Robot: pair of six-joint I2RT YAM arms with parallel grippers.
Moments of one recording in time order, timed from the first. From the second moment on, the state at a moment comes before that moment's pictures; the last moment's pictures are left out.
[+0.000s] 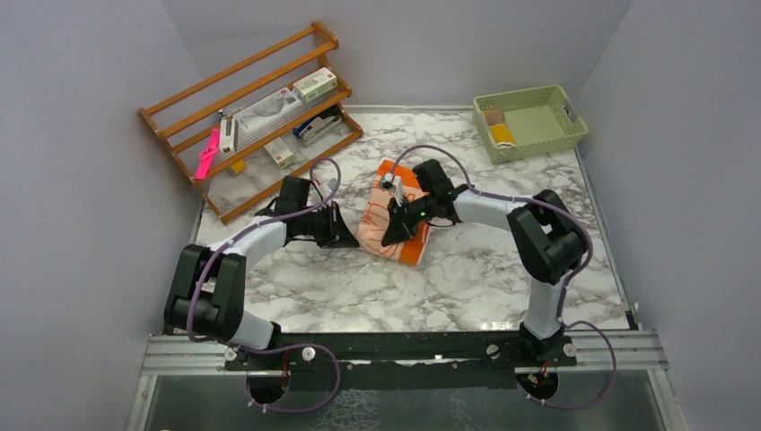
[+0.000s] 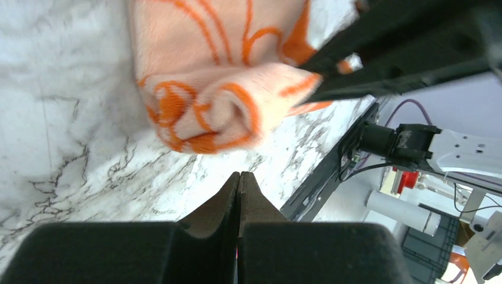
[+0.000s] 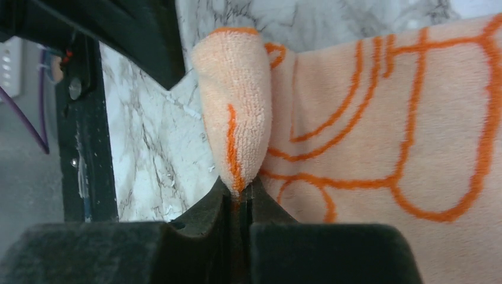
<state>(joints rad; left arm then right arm) -0.26 1.47 0.71 -0.22 0.77 -0.49 0.63 1.86 1.09 -0.10 -0.82 -0.16</state>
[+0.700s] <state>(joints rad) -0.32 1.68 0.66 0.03 0.82 -0.61 0.57 2.15 1.30 -0.34 -1.12 -0.15</state>
